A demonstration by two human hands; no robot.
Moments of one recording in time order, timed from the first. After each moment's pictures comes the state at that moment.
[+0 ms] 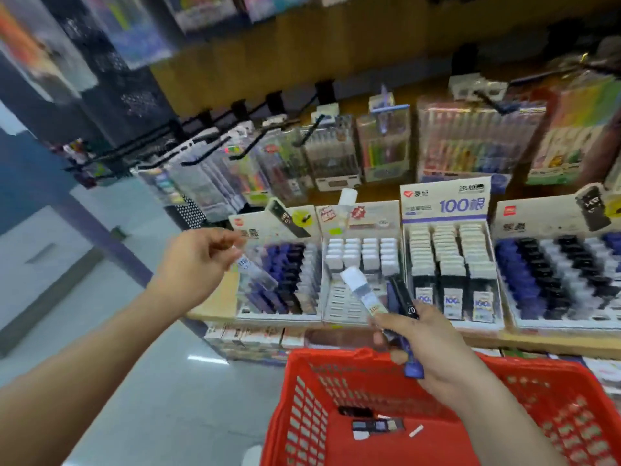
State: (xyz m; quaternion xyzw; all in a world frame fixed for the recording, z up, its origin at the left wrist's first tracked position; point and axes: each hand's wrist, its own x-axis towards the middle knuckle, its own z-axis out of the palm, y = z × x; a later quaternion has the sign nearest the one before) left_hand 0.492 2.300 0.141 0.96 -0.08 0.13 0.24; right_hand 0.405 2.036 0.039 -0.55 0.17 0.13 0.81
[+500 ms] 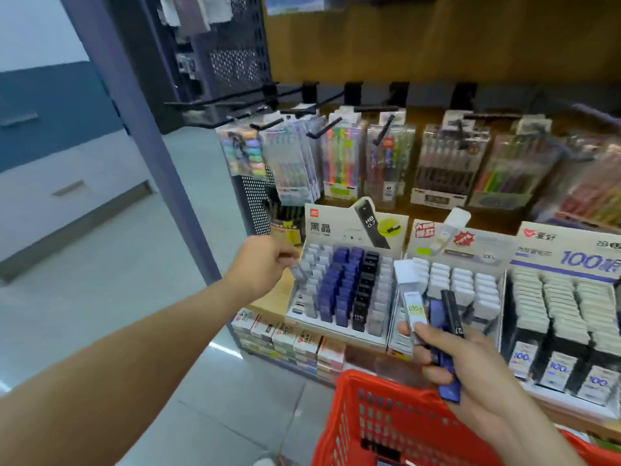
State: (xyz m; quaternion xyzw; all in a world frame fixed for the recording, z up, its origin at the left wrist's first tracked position) left_hand 0.556 2.384 0.066 0.97 -0.07 0.09 0.19; right_hand 0.451 2.110 0.035 -0.56 0.17 0.13 0.80
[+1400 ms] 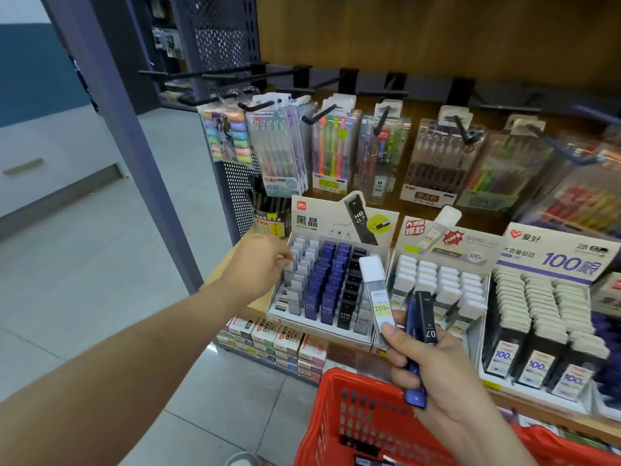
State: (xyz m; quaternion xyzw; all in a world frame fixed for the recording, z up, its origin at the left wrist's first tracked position) left_hand 0.573 2.376 0.031 0.98 -0.10 0.11 0.16; right_hand 0.446 2.139 0.038 -0.53 0.18 0.09 0.82
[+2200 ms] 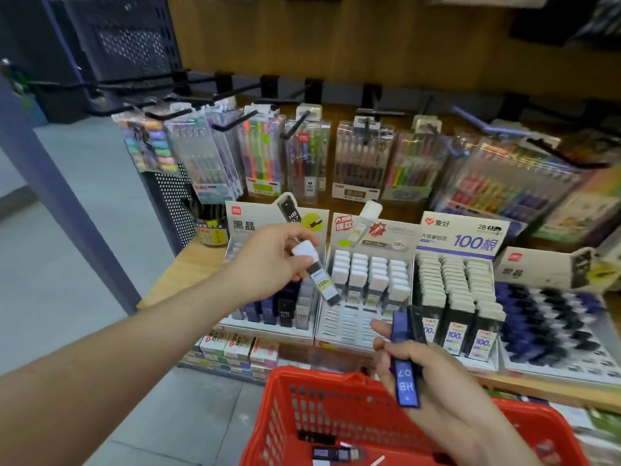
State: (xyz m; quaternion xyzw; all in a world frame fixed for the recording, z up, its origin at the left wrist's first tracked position) left_hand 0.537 2.270 0.095 0.86 -0.15 -0.05 0.48; right_hand 0.416 2.069 0.043 -0.36 0.25 0.13 0.89
